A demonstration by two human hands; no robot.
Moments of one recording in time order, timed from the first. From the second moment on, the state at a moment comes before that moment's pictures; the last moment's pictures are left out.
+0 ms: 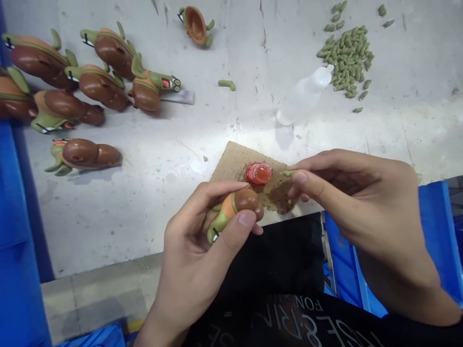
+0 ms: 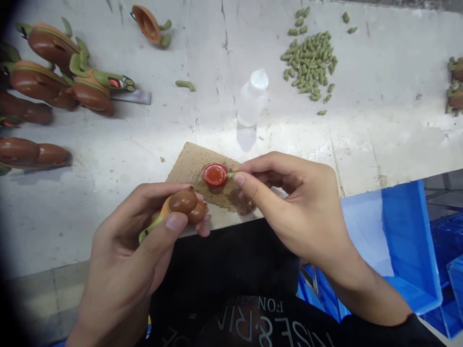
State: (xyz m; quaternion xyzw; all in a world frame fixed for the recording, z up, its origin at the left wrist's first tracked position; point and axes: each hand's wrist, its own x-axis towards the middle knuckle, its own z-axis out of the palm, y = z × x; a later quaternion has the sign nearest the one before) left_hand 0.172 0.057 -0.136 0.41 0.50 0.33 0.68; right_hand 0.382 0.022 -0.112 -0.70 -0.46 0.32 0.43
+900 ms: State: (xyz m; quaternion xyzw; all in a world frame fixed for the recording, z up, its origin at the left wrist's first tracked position) left_hand 0.176 0.056 -0.145 0.51 0.41 0.30 0.70; right_hand 0.375 0.017 -0.115 -0.59 -0.31 0.54 0.52
